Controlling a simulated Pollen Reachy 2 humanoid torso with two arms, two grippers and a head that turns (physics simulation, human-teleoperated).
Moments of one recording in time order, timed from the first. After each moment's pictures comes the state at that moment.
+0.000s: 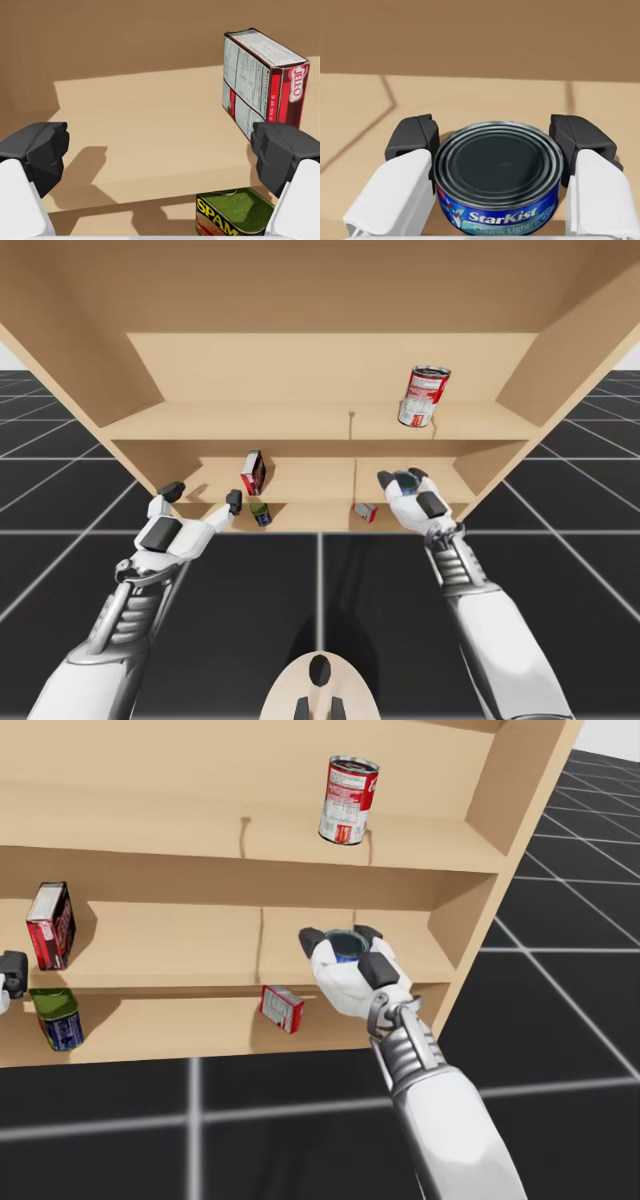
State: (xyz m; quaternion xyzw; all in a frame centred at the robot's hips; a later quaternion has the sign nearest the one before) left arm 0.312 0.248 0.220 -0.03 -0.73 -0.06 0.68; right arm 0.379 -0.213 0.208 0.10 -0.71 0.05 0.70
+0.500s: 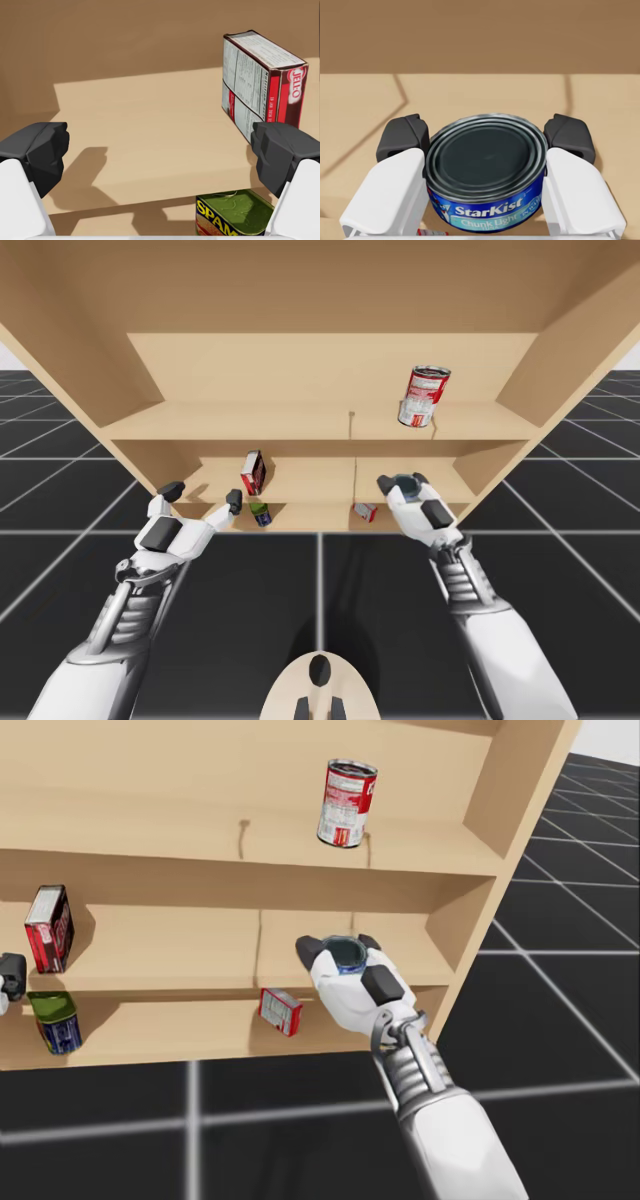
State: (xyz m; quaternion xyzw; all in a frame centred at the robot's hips) left arm 0.312 0.248 0.221 -0.03 -0.73 -0.06 0.68; right arm 0.358 -0.211 0.209 0.11 -0.72 0.04 0.69
